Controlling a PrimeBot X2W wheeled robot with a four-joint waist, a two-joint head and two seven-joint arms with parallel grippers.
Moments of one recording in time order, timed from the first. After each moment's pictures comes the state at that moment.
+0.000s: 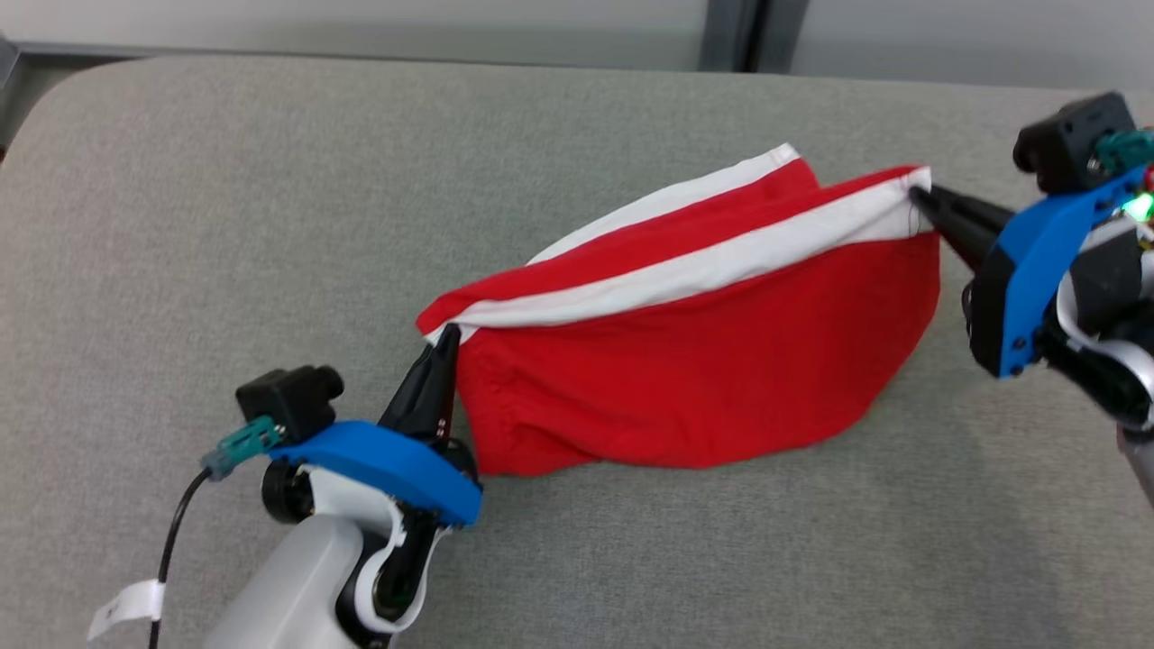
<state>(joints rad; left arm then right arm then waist) -0.36 0.26 -0.57 0.25 -0.97 0.05 -0.12 -0.64 -0.53 0.32 0.10 0.52 0.13 0.61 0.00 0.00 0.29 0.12</state>
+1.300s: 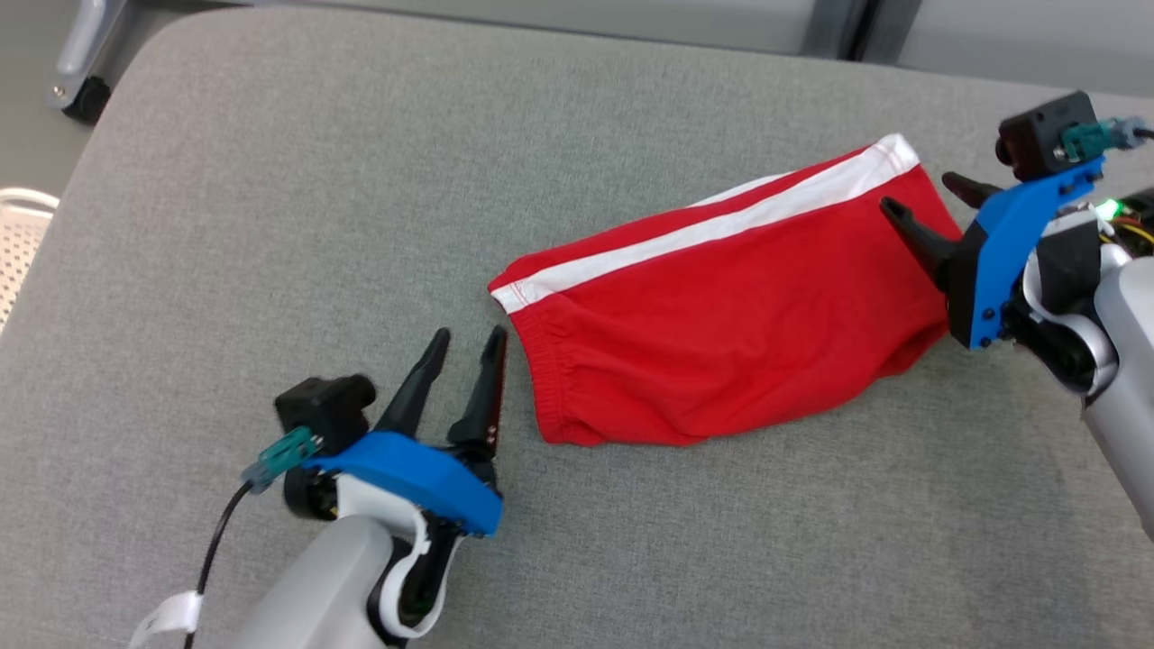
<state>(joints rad) -0.43 0.20 -0.63 0.43 -0.91 -0.02 -0.23 -0.85 -0.50 0.53 0.59 0.59 0.13 0.35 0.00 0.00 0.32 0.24</state>
